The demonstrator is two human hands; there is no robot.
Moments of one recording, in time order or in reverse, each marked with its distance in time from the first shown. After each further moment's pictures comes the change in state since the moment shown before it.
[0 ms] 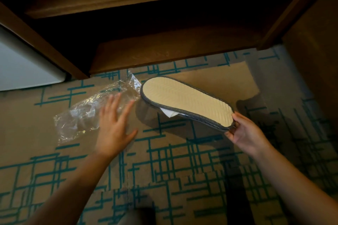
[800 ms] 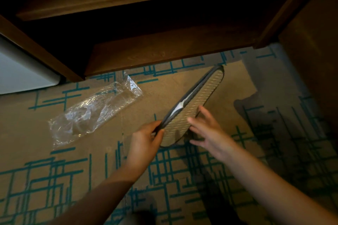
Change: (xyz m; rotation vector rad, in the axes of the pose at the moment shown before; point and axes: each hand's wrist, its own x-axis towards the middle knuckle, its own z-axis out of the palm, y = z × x) left_hand -0.001 0.090 0.016 -0.670 -0.110 -0.243; right_hand -0.018 0.029 0.081 -0.369 -0.075 0.052
